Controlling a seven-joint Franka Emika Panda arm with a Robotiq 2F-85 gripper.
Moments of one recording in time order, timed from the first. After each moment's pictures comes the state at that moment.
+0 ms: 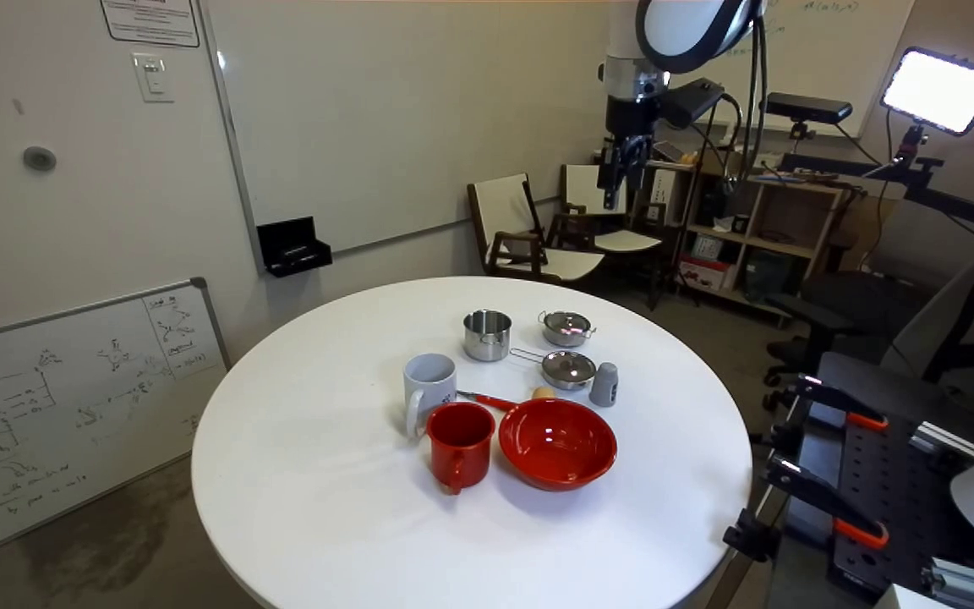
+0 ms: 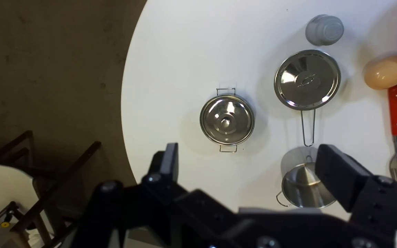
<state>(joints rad) -0.17 0.11 -0.10 -2.23 -0.34 2.43 -0.03</state>
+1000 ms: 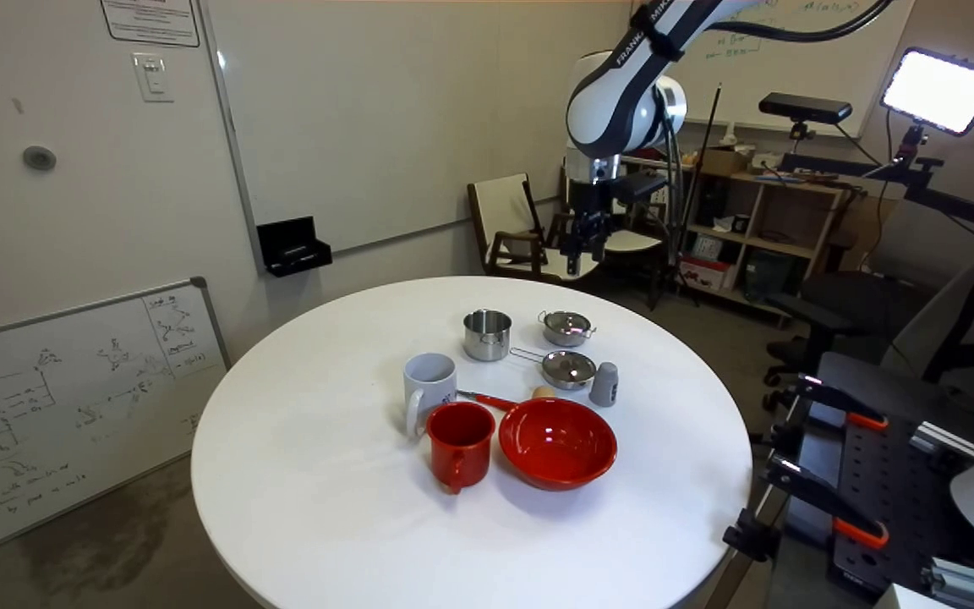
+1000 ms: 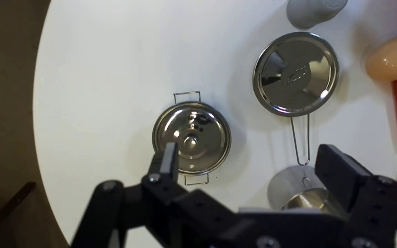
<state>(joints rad) -0.21 0.53 -0.08 -1.96 -0.06 2.45 -0.22</state>
